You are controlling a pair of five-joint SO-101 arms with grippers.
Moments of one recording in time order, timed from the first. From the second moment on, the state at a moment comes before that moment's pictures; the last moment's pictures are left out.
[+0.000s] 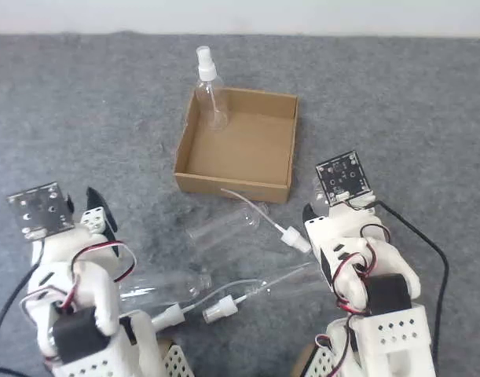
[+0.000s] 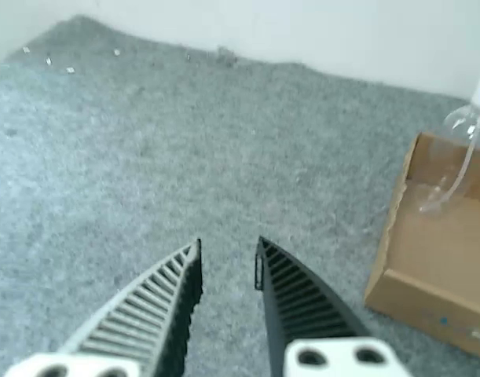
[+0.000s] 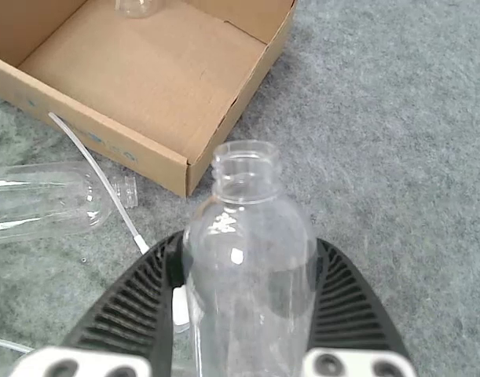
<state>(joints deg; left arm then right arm) -26.5 -90.3 66.3 66.1 4.7 -14.5 -73.3 64.8 59.4 10.3</state>
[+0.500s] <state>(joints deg) -12.6 -90.5 58.4 74.3 -5.4 -9.1 -73.3 64.8 57.9 7.9</state>
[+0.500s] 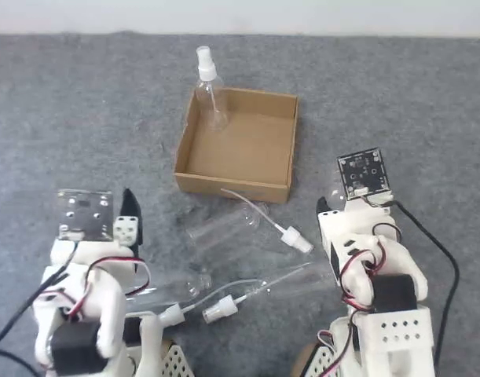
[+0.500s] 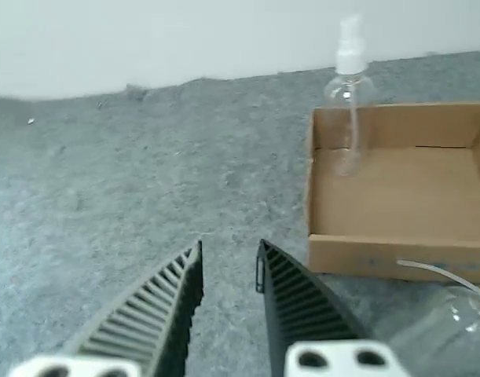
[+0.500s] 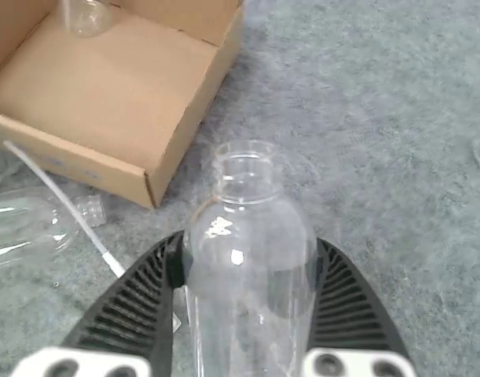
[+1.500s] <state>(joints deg) 19.0 -48.4 49.1 79.2 -13.5 -1.8 -73.3 64.8 55.6 5.4</state>
